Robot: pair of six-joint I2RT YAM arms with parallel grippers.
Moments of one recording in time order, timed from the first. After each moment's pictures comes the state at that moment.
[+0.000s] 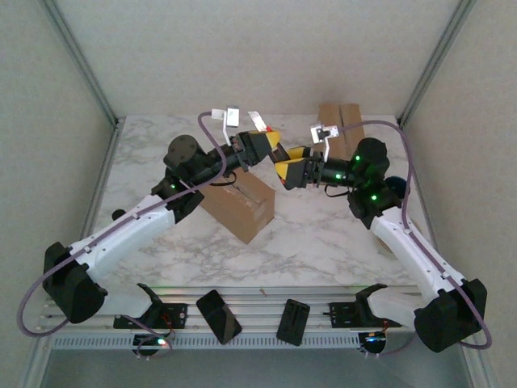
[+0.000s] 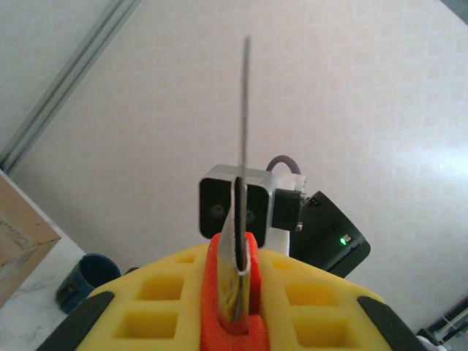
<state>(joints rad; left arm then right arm) -0.67 1.36 1.19 0.46 0.48 -0.88 0.43 1.15 1.01 0.28 -0.99 0.69</state>
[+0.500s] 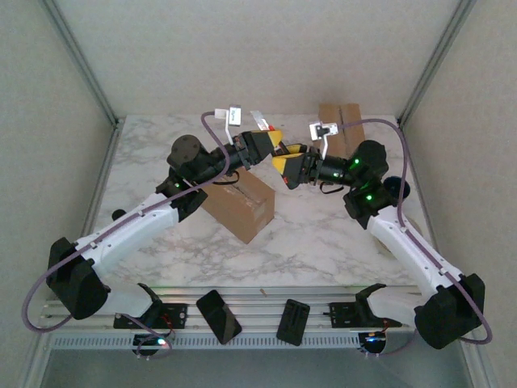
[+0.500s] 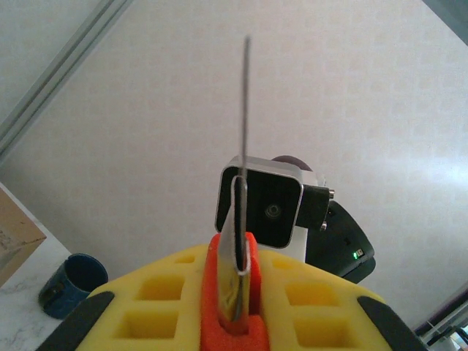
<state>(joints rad) -0.67 1.38 1.19 0.50 0.49 -0.92 0.47 1.17 1.01 0.40 -0.97 0.76</state>
